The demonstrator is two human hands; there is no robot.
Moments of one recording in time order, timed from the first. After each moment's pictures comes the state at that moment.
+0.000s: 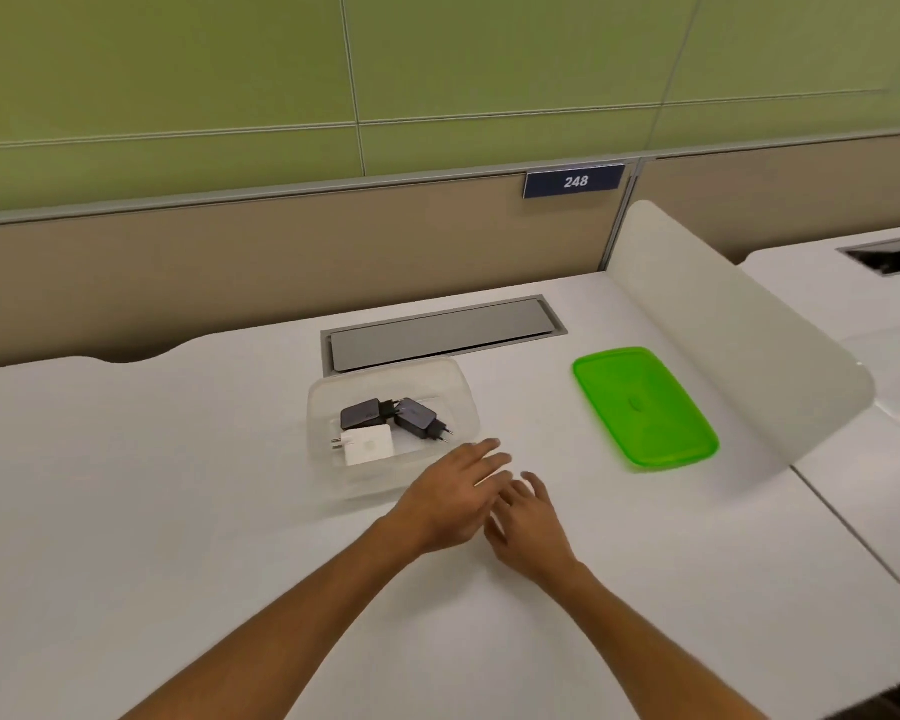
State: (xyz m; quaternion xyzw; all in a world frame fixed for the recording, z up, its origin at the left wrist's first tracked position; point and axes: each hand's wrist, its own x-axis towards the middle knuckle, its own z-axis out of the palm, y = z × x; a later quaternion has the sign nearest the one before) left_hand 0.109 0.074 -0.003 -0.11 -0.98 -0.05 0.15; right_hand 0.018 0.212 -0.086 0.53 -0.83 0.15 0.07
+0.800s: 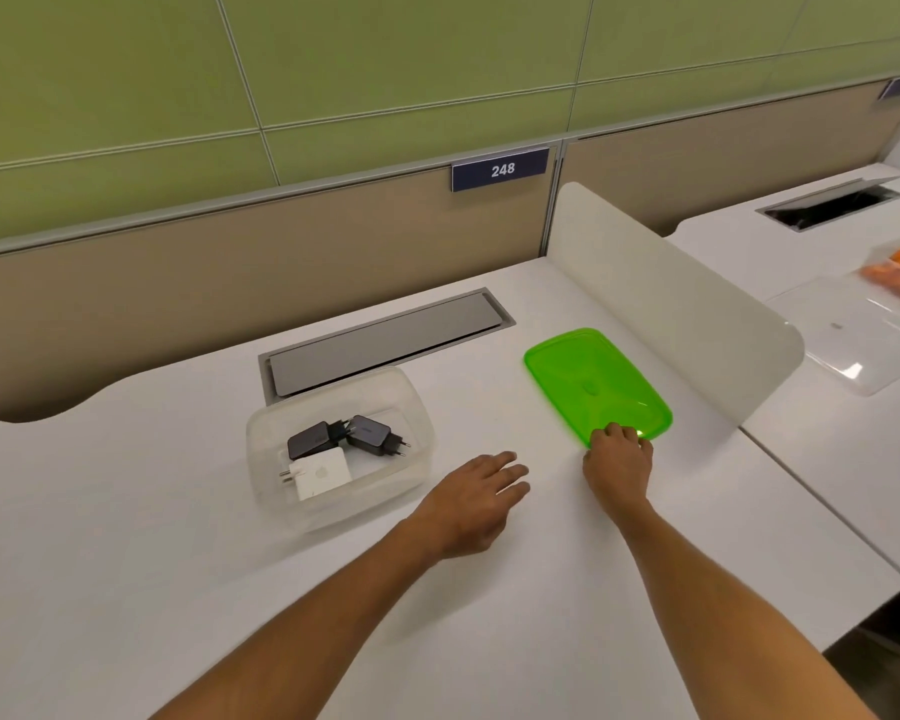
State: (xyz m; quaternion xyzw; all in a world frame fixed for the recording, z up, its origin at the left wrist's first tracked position) left_hand 0.053 0.107 -0.018 -0.22 -0.97 -0.03 0.13; right_hand -0.116 0.285 -0.070 0.14 -0.99 -0.02 0.02
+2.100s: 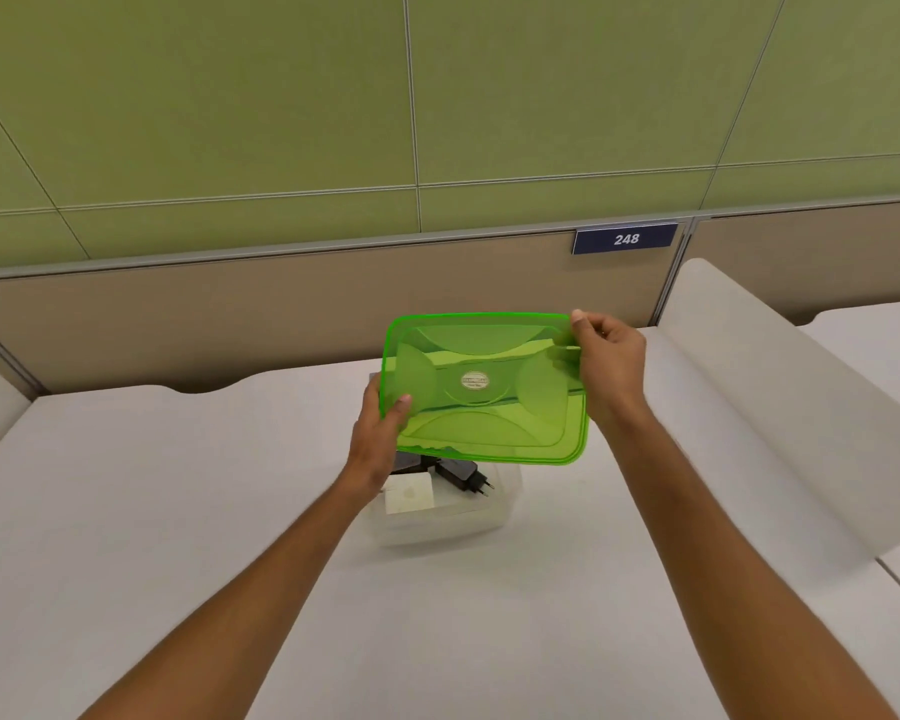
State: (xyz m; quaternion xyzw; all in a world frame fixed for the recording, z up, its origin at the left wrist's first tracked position) left_hand 0.106 -0.055 0.051 0.31 -0.64 -0.62 0.32; right_hand -0.088 0.102 0.141 0.13 -0.65 0.74 -0.09
